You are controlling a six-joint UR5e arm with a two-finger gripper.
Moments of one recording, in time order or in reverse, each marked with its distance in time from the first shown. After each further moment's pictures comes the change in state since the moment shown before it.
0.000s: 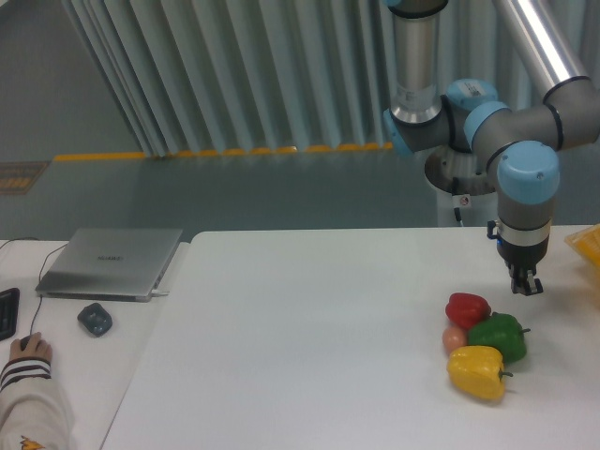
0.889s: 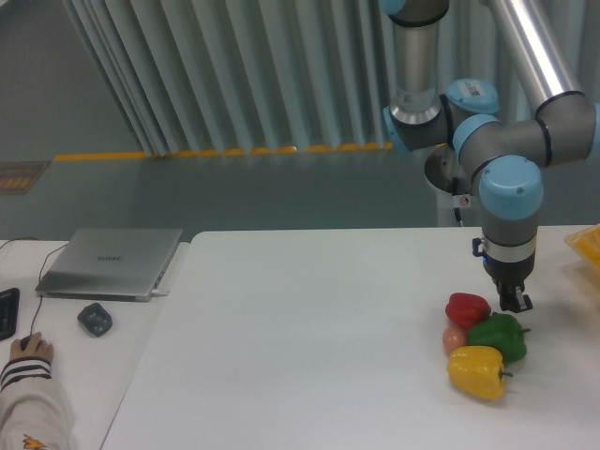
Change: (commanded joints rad) arm -0.043 -0.049 0.084 0.002 0.000 -0.088
